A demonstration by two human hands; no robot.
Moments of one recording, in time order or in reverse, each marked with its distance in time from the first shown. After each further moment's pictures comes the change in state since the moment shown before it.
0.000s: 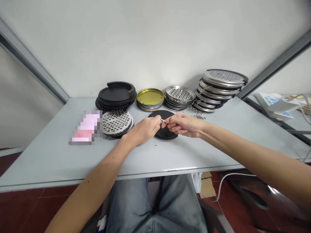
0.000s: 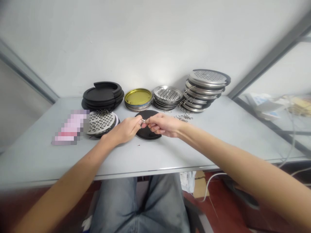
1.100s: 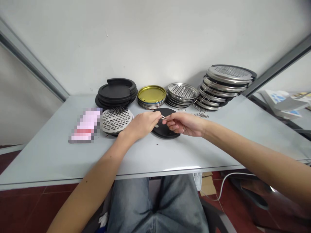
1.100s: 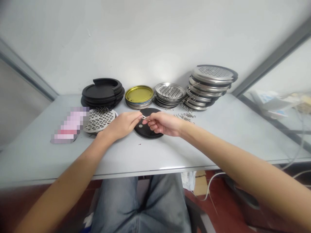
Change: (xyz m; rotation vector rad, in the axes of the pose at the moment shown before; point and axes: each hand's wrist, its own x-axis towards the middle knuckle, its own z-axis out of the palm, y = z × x) left_hand 0.003 -0.011 -0.006 0.108 0.031 -0.016; right_hand 0.009 0.005 -0.003 0.164 -0.012 0.085
